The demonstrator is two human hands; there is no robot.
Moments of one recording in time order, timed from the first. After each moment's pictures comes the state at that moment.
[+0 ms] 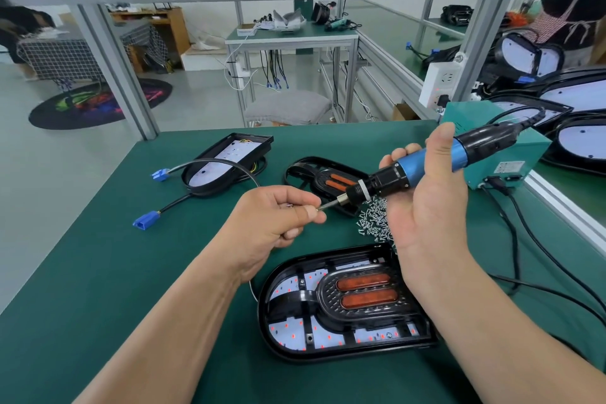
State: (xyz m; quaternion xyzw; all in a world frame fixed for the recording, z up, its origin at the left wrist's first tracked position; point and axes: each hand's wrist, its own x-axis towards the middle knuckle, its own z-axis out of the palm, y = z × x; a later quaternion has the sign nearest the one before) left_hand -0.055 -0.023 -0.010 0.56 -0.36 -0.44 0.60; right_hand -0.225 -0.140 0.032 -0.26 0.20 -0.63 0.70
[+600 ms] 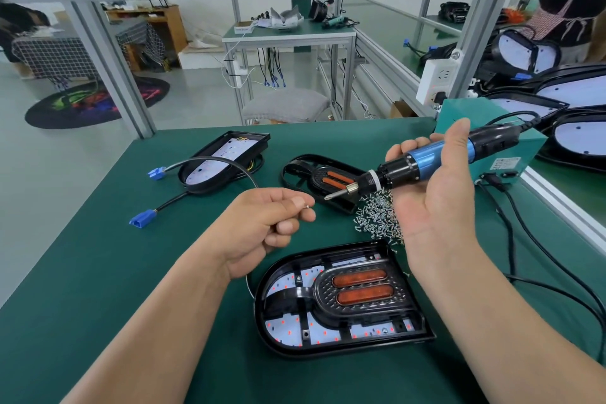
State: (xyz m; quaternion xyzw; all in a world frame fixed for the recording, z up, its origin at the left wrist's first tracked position) left_hand -0.052 -0.020 -0.006 0.53 -0.30 -0.52 0.60; right_hand -0.235 -0.158 0.032 -0.18 0.18 -0.62 0.74
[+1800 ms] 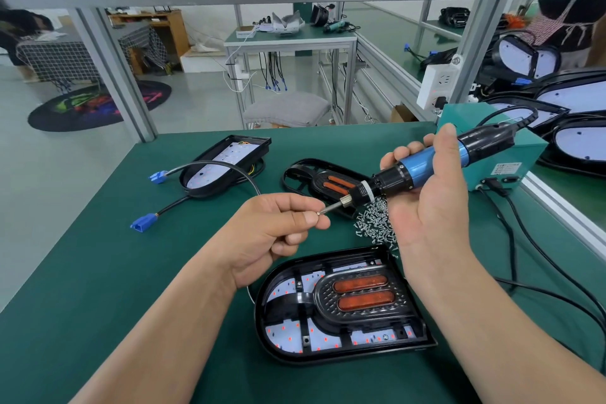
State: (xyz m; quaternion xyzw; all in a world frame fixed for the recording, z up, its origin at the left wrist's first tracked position) left_hand -0.059 -0.020 -0.007 0.49 -0.33 -0.54 0.60; right_hand -0.230 -0.151 0.032 -0.21 0.17 -0.61 0.74
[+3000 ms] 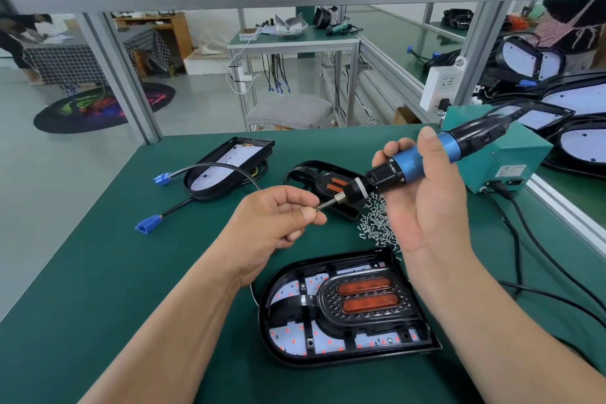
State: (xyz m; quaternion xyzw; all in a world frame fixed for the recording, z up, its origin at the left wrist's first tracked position) left_hand -0.056 -0.020 -0.008 0.55 -0.38 -0.43 0.61; right_hand -0.227 -0.154 0.028 -0.27 0.14 -0.58 0.76
